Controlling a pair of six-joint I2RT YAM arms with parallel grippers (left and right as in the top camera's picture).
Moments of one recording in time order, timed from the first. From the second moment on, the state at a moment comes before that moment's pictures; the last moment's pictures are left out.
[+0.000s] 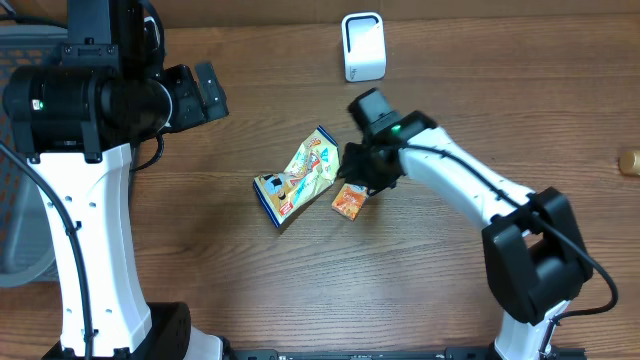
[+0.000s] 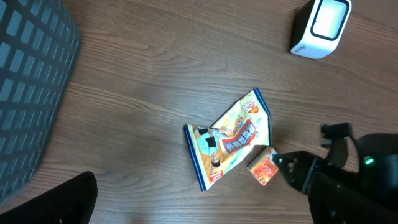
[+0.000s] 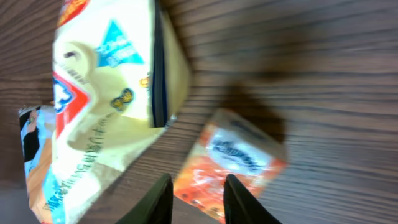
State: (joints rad) left arm -0.03 1.68 2.30 -1.67 0.03 -0.37; right arm 0.57 1.96 1.45 -0.79 -0.22 0.72
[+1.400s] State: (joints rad) left arm -0.03 1.68 2.30 -1.67 0.03 -0.36; right arm 0.59 2.08 1.67 -1.06 0.02 0.83
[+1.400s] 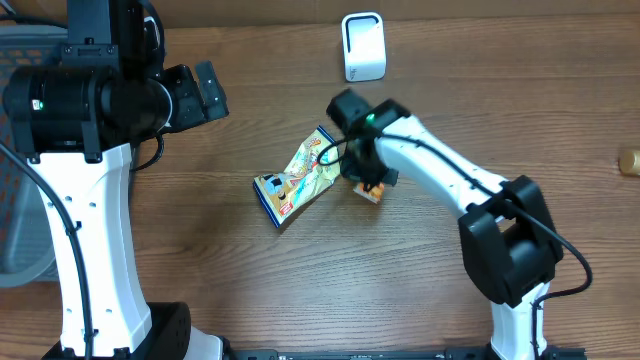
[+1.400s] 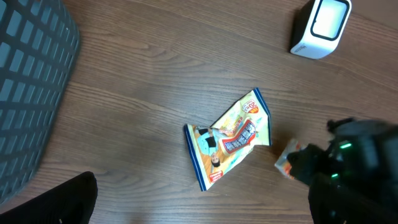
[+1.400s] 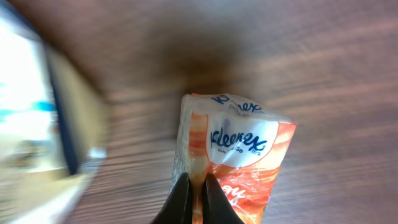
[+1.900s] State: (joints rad) left arm -0.03 1.68 2.30 -1.67 0.03 -0.36; right arm 0.40 2.02 1.54 -0.89 -0.69 0.47
